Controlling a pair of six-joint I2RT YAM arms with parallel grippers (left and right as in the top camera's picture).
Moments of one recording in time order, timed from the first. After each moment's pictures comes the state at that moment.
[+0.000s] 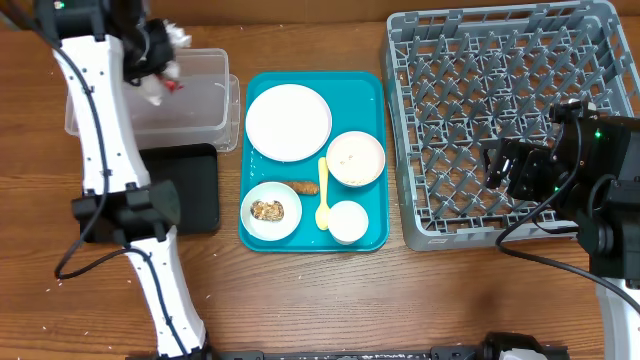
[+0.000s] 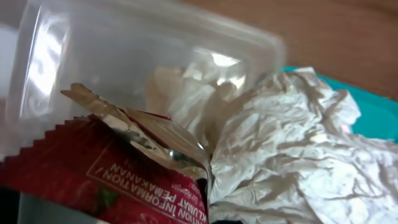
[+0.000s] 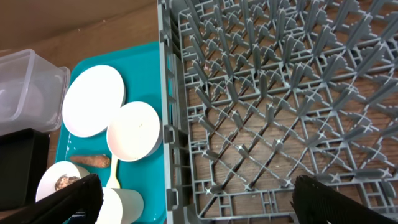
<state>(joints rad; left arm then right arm) 0.15 2.43 2.91 -1.68 0.12 -0.18 -0.10 1.07 1.29 -1.04 -0.26 0.16</state>
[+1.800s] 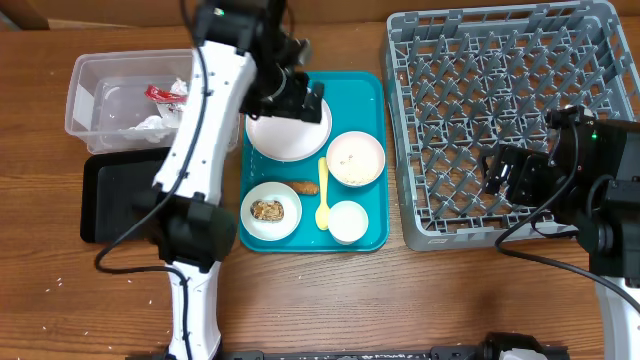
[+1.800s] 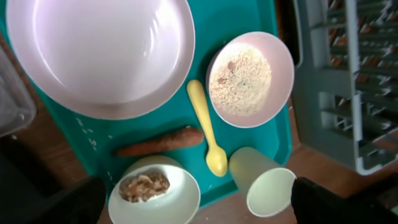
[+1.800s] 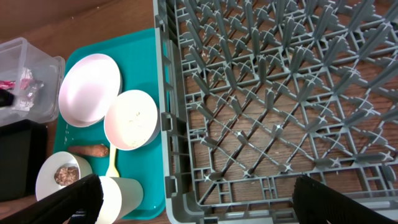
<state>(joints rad) -0.29 2.23 2.42 -1.63 0.28 -0.02 -0.10 1.07 1.29 -1.09 -0.26 0.16</state>
